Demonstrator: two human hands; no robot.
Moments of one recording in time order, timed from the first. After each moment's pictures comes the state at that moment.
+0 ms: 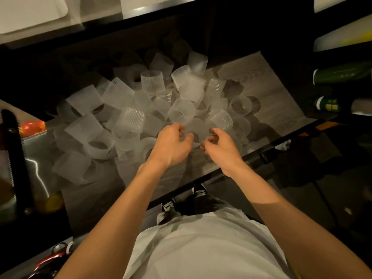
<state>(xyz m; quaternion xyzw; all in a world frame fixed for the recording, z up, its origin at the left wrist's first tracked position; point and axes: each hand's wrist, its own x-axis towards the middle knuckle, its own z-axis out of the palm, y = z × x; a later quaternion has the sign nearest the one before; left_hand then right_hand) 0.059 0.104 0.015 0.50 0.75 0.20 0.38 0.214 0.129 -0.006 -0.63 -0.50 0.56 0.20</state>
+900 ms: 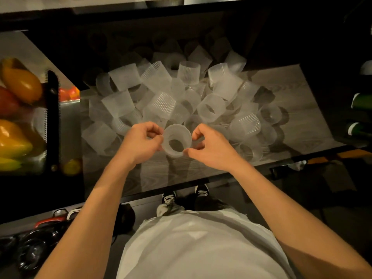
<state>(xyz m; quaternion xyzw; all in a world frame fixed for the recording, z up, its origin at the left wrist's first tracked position) -0.042 0.023 0.018 0.32 0.79 0.32 0.42 0.154 0.112 0.023 -0.43 -0.77 0.47 0.02</state>
